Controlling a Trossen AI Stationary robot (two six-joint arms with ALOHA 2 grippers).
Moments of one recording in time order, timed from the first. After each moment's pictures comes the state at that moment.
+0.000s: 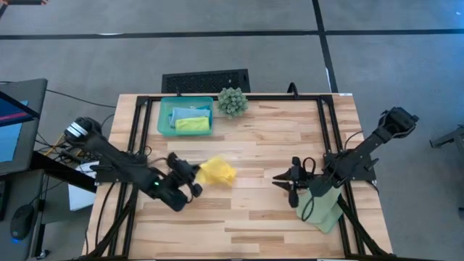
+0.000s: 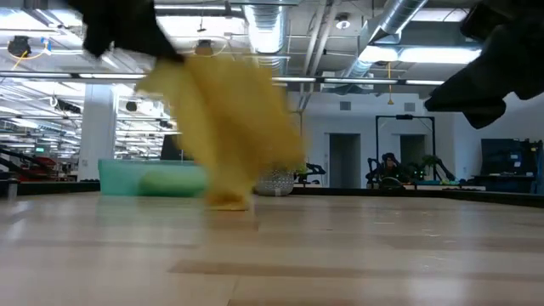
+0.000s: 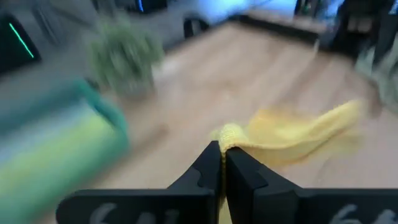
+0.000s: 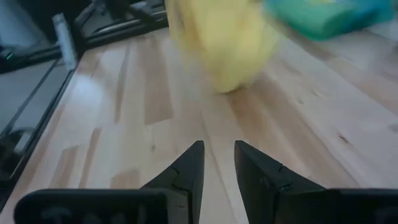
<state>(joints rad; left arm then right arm) -0.58 1.35 0.86 -0.51 -1.09 -0.98 0.67 1.14 0.32 0.29 0.68 0.56</state>
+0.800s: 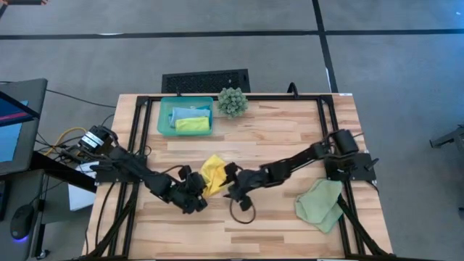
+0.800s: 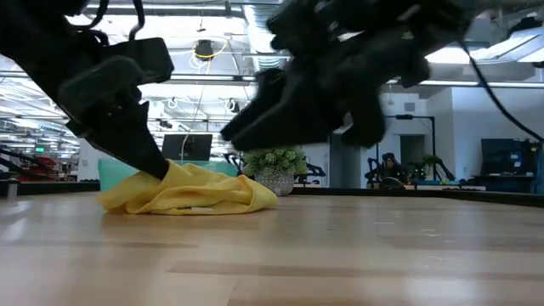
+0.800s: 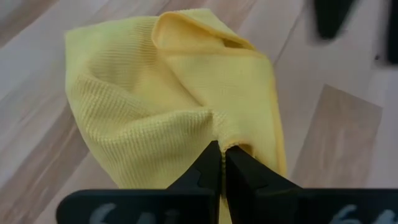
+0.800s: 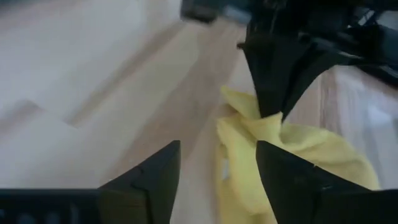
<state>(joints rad) -0.53 1.63 0.72 -0.15 -0.63 -0.88 0.26 1.96 1.02 0.39 0.01 -0.41</state>
